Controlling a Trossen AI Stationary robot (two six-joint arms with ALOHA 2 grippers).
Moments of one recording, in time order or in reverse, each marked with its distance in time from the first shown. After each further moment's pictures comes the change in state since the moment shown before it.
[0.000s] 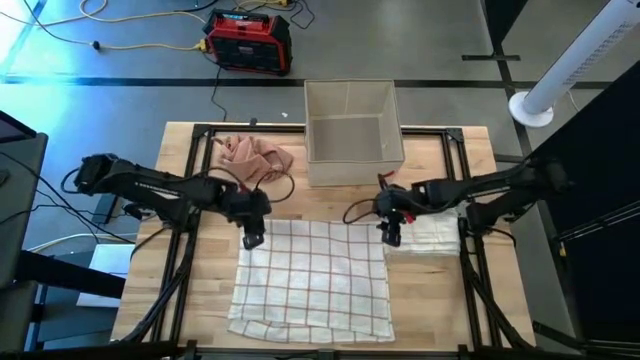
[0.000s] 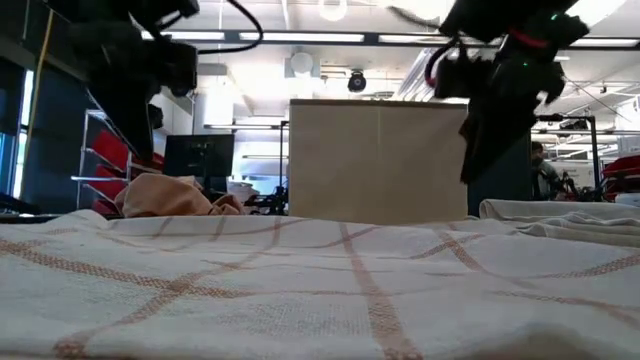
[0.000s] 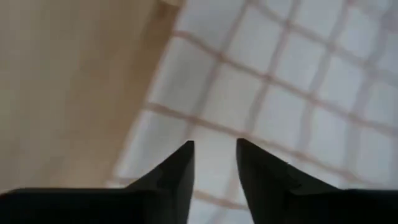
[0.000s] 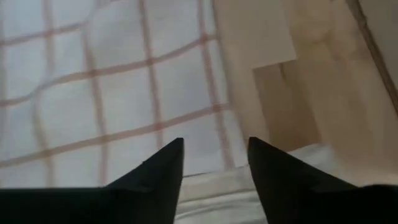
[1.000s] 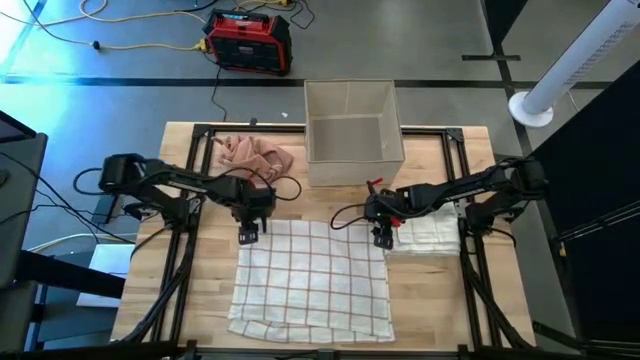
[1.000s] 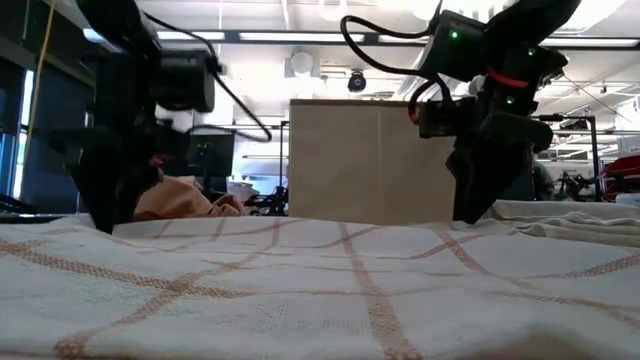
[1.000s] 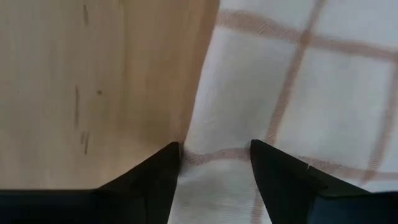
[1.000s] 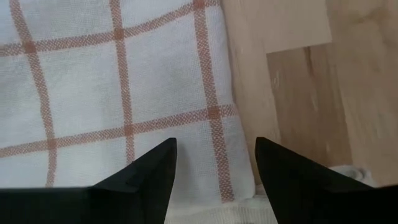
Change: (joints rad) left arm 0.150 0.276 -0.072 -0.007 0.086 0.273; right arm -0.009 0.168 0.000 0.081 -0.009 -0.028
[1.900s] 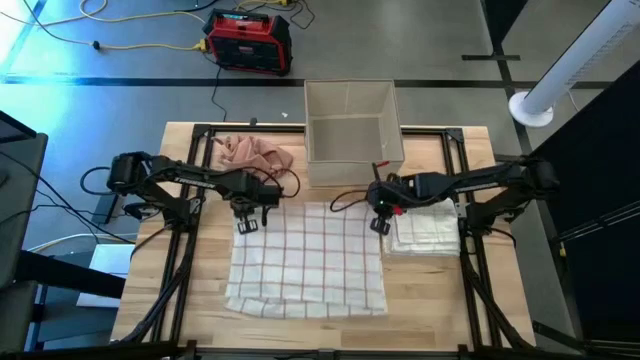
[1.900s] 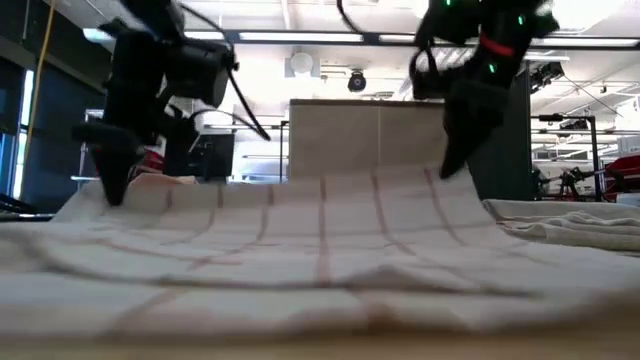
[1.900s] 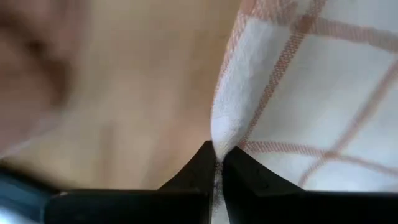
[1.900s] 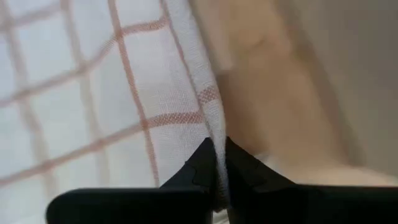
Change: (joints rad) left arm 0.016 0.039 0.239 -0.434 -0.314 -0.123; right arm -0.041 -0.116 0.163 -0.234 0.210 0.086
